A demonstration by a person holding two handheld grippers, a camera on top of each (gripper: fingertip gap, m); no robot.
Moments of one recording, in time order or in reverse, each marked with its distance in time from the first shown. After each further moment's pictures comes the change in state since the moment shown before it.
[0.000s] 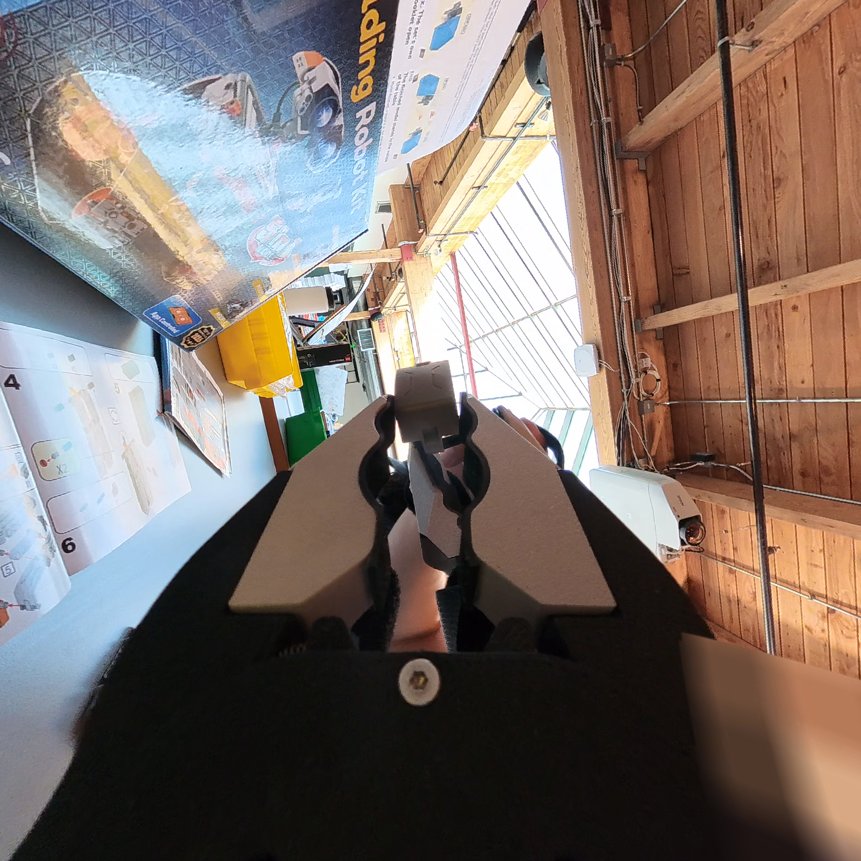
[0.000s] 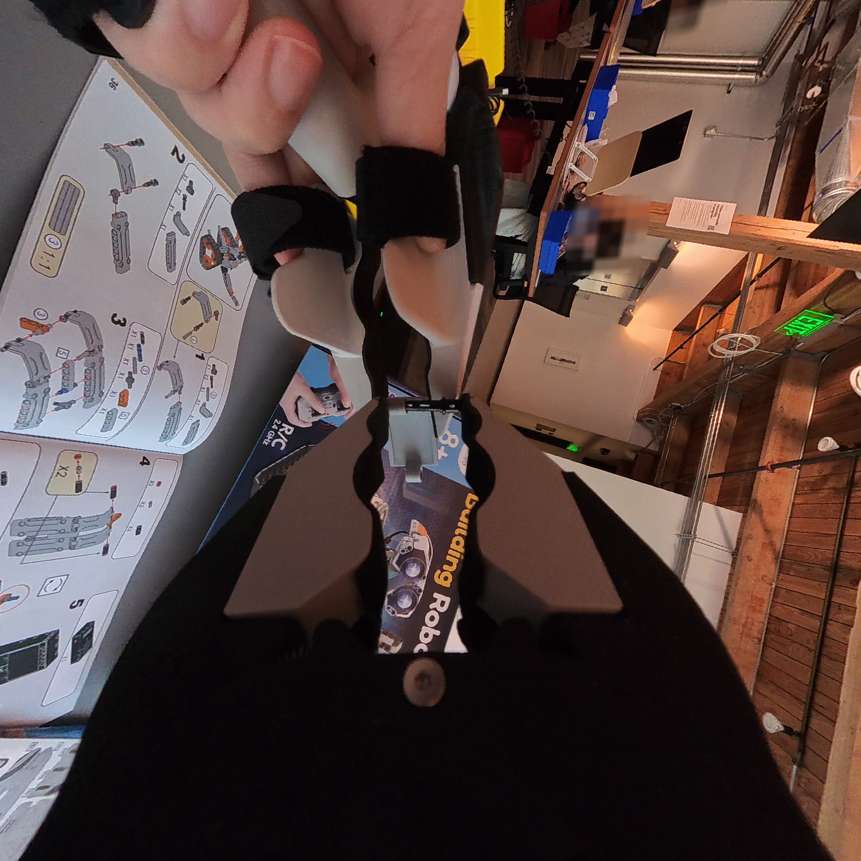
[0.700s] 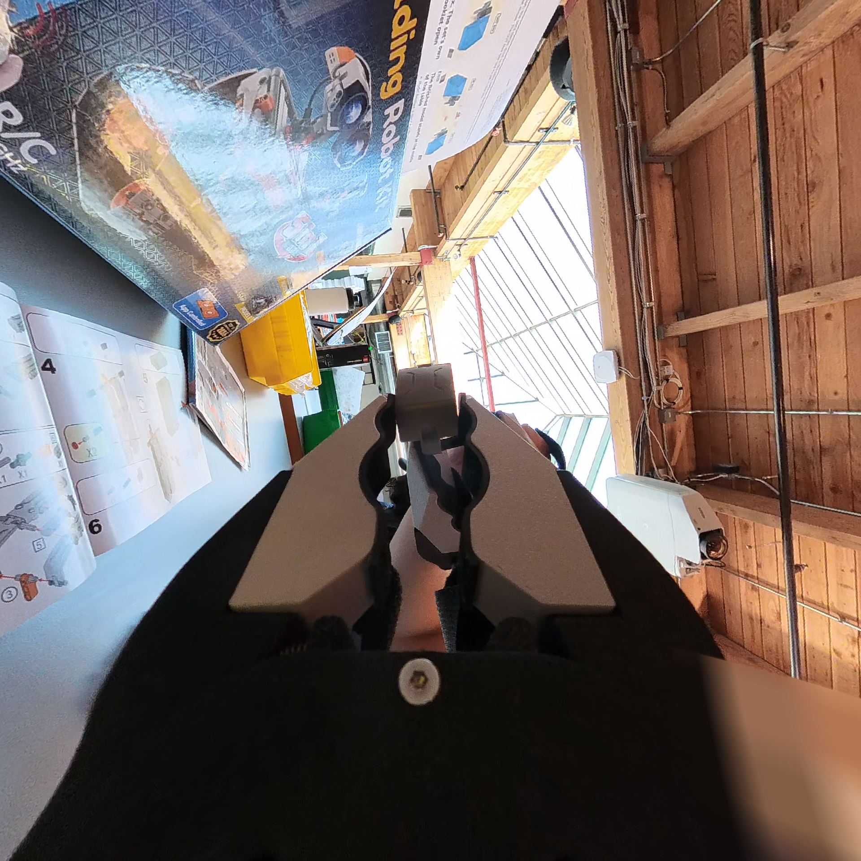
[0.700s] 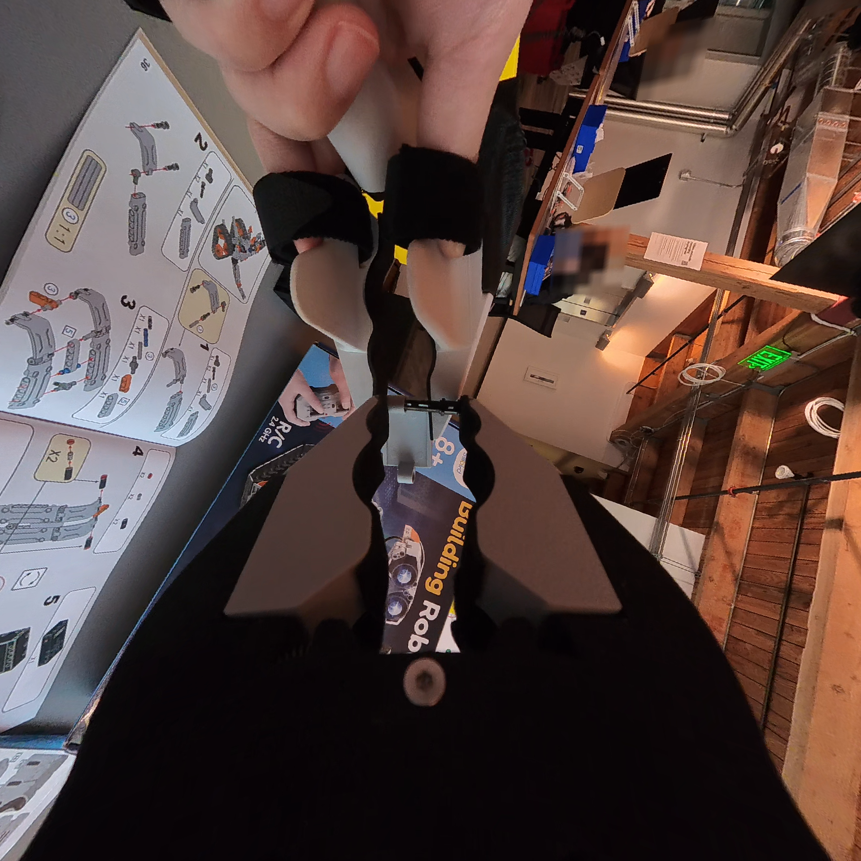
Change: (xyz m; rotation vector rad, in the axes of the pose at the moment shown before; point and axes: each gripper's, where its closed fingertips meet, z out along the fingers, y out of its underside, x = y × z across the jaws) left arm -0.010 0.004 -0.001 0.009 -0.049 -0.002; right arm -0.010 -0.001 -0.002 0.031 0.022 -0.075
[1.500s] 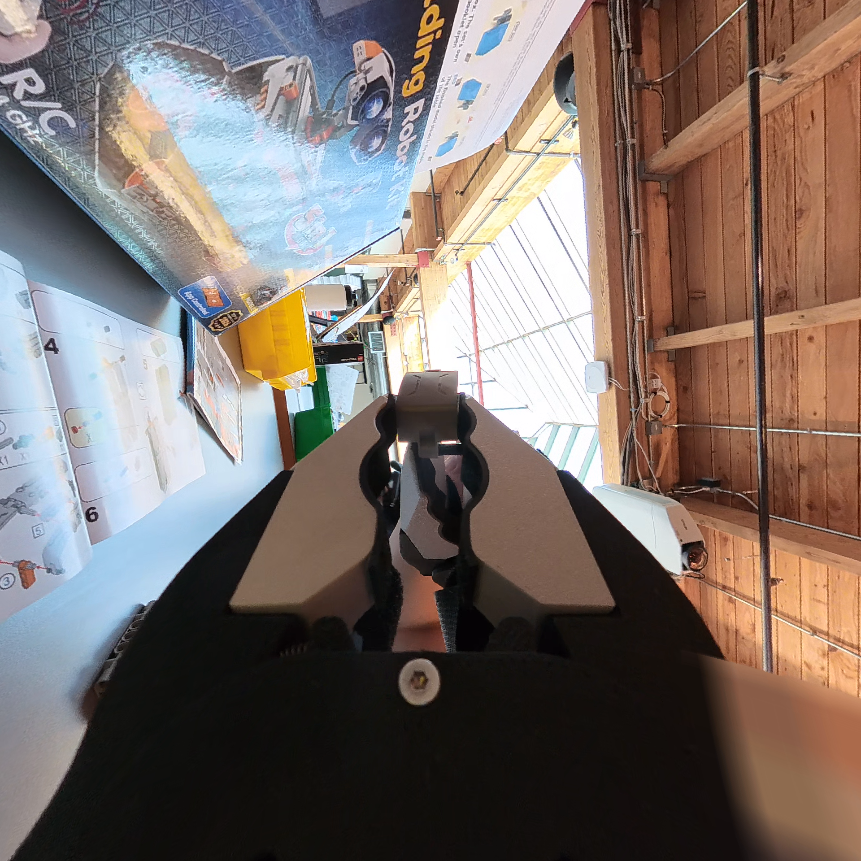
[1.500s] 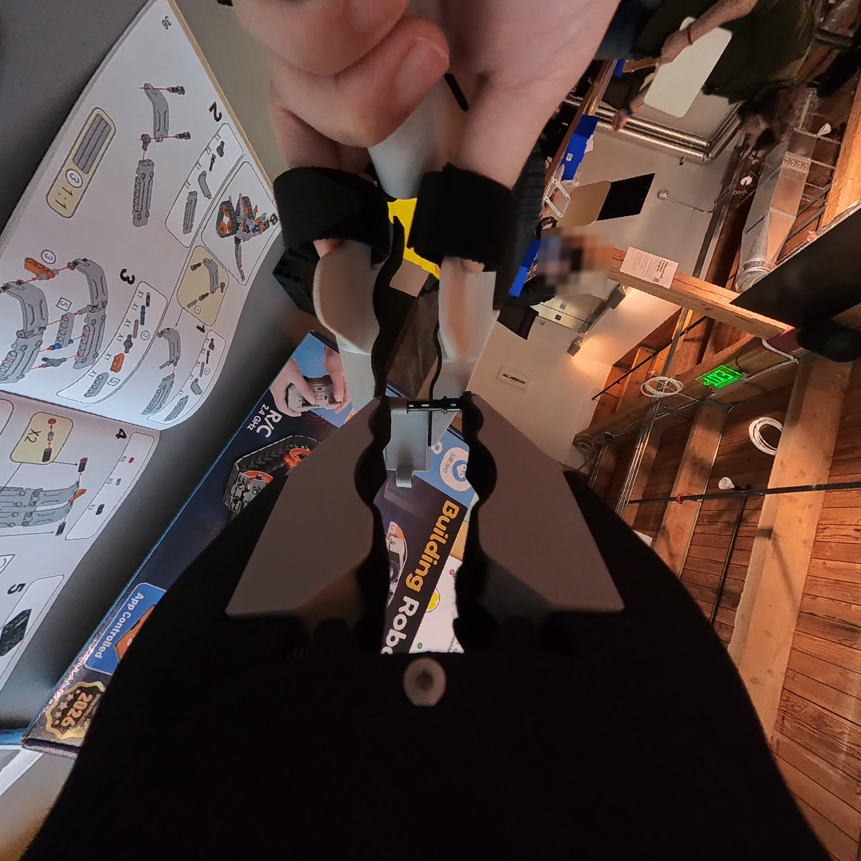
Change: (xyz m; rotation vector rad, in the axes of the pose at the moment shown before) left arm -0.007 0.001 0.000 0.007 0.000 -0.052; right arm -0.008 -0.003 0.002 -0.024 0.032 -0.106
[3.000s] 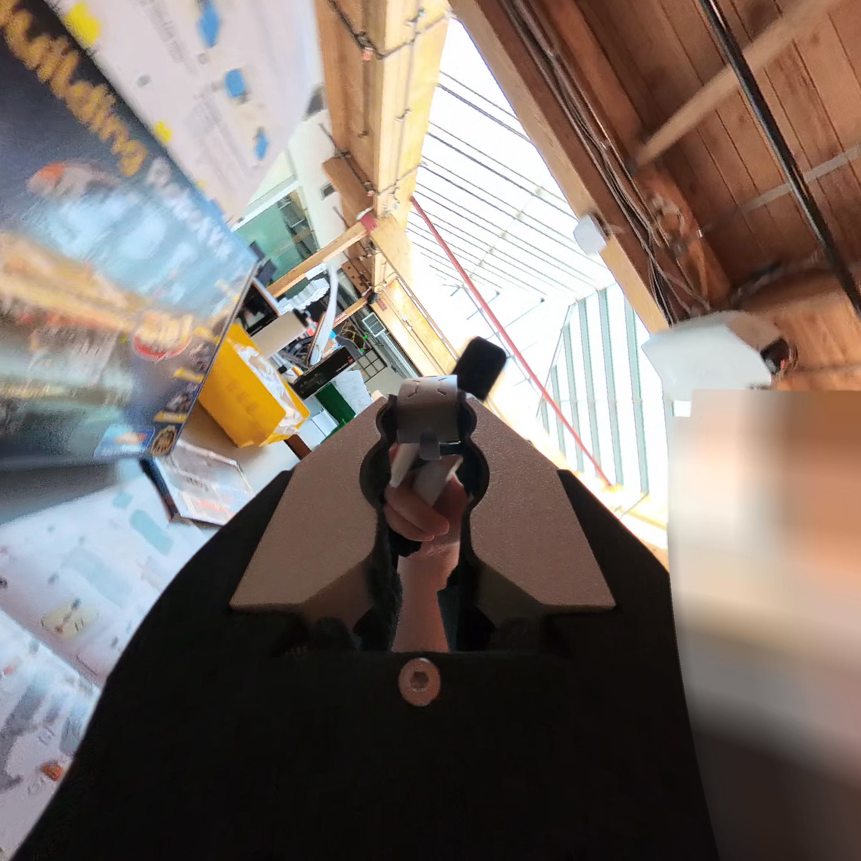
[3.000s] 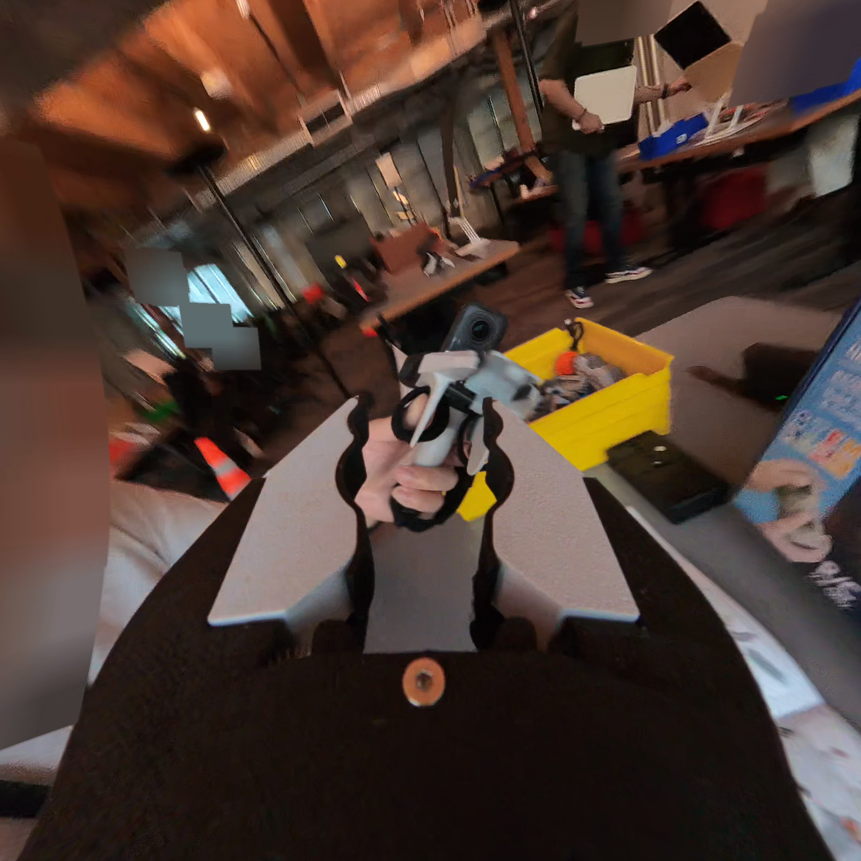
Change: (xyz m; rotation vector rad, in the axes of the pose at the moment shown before) left arm 0.081 0.013 0.003 -0.123 0.167 0.510; right arm 0.075 0.017 -0.066 0.881 -0.359 2.099
